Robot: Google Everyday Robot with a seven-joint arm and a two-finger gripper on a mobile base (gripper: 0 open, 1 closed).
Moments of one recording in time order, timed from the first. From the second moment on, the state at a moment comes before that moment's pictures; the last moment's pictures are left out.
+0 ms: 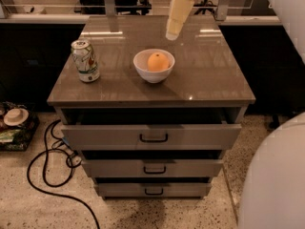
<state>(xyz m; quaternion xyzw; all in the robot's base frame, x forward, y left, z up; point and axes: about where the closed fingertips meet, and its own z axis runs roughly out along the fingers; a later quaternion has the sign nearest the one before) 0.692 -0.073 1.018 -0.64 0.72 -0.09 0.27</state>
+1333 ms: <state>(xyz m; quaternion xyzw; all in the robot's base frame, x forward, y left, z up) 0.714 -0.071 1.011 -0.66 0.71 -0.06 0.23</state>
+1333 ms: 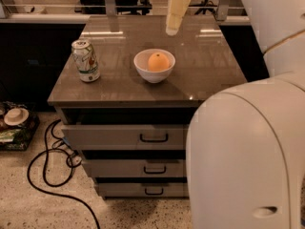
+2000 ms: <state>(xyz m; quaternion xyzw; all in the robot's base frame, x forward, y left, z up) 0.732 -0.055 0.997 -0.67 0.70 -0.06 0.22</state>
